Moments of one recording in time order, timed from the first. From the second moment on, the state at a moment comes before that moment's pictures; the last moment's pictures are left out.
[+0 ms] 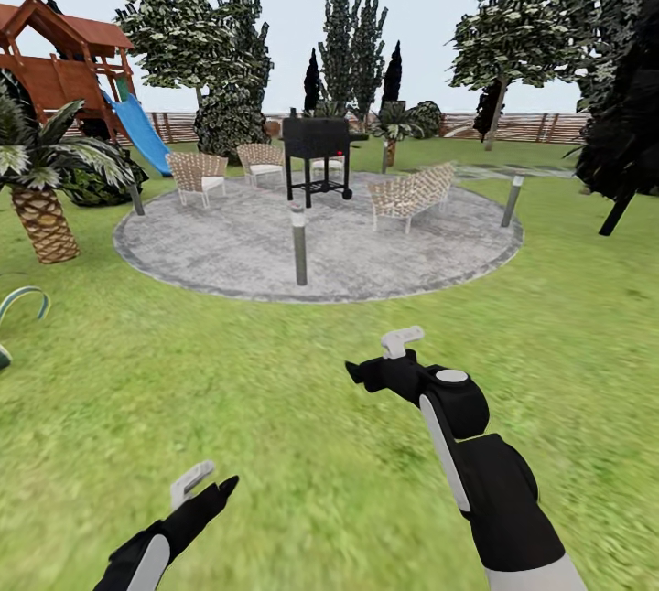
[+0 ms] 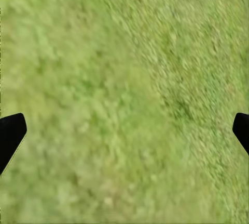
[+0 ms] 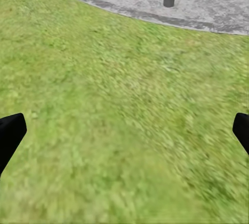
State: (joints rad) left arm -0.25 0.00 0.18 -0.90 0.52 0.35 -0.11; right arm -0.49 0.10 0.21 -1.61 0.06 0.92 0.20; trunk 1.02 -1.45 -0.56
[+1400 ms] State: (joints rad) left arm -0.26 0.00 0.18 -0.88 0.51 0.35 -0.11; right arm -0.49 0.10 0.21 -1.61 0.06 0.92 0.20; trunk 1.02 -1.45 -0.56
